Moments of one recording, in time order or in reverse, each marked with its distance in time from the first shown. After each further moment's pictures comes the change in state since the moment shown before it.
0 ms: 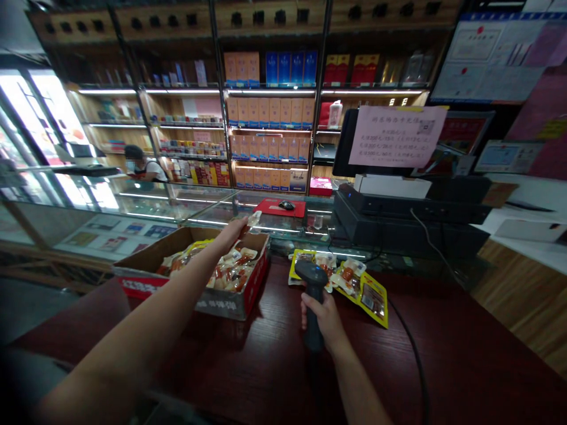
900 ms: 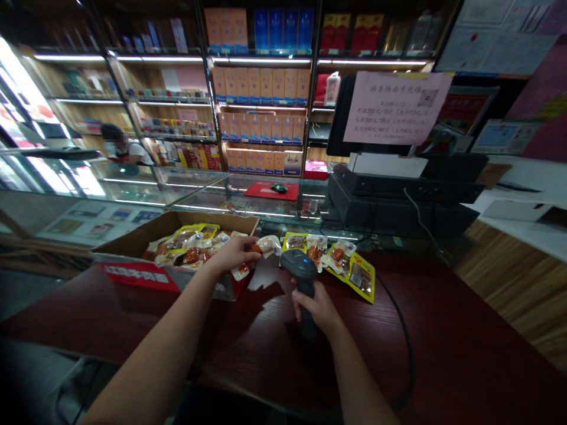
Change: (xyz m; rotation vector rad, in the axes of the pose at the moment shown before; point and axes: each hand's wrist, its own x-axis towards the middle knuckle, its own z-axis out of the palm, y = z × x) left_hand -0.074 -0.009 0.050 0.156 -0.286 0.251; right_hand -0.009 0.009 -0.028 -0.164 -0.228 -0.062
